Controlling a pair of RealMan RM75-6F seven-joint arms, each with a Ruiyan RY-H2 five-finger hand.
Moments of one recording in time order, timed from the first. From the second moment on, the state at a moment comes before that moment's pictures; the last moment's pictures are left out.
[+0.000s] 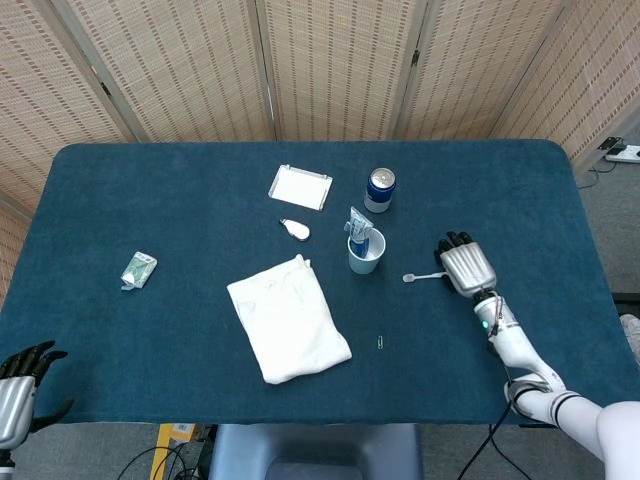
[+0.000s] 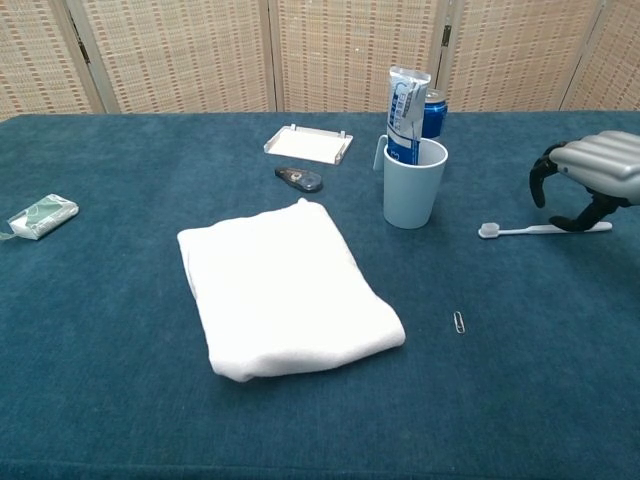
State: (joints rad) left arm 0.02 -1.15 0.03 -1.59 1.48 1.48 0.07; right arm 0.64 -1.61 0.11 -0.89 -1.37 0.93 -0.14
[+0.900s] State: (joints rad) left arm 0.03 -1.15 0.03 -1.57 1.48 1.49 0.05; right arm 0.67 -1.70 0.10 -0.77 -1.37 0.88 -0.16
